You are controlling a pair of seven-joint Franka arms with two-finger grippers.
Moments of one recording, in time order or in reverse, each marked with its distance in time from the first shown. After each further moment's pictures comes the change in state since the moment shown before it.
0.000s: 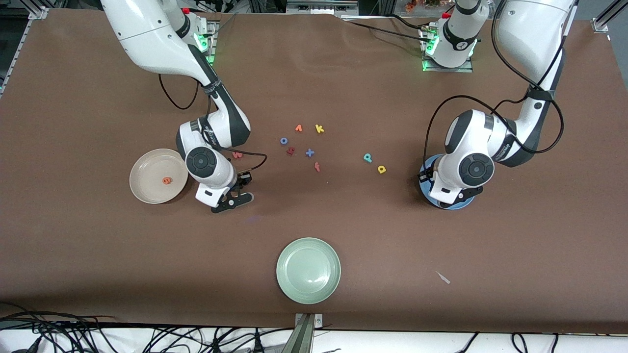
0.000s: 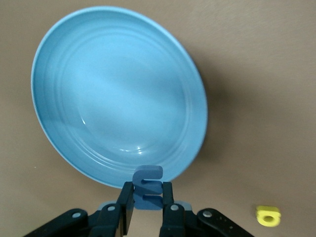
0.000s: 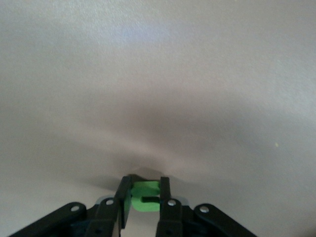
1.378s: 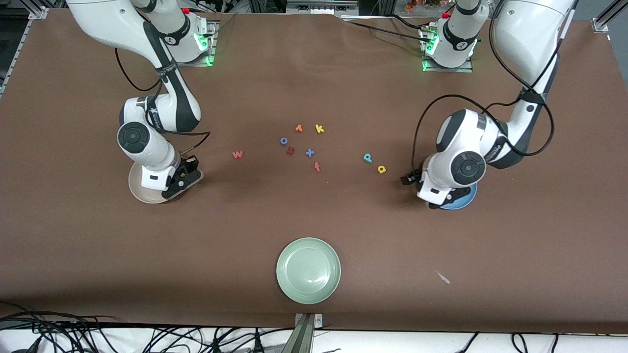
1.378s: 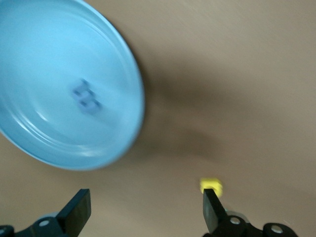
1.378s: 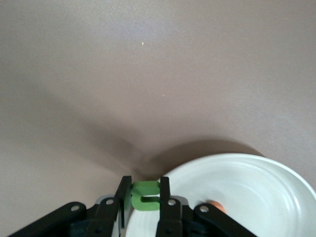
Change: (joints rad) left arm 0.045 0.012 -0.141 0.042 -0.048 0.038 -0.060; right arm -0.028 -0.249 -0.195 -0.377 0.000 0.197 -0.509
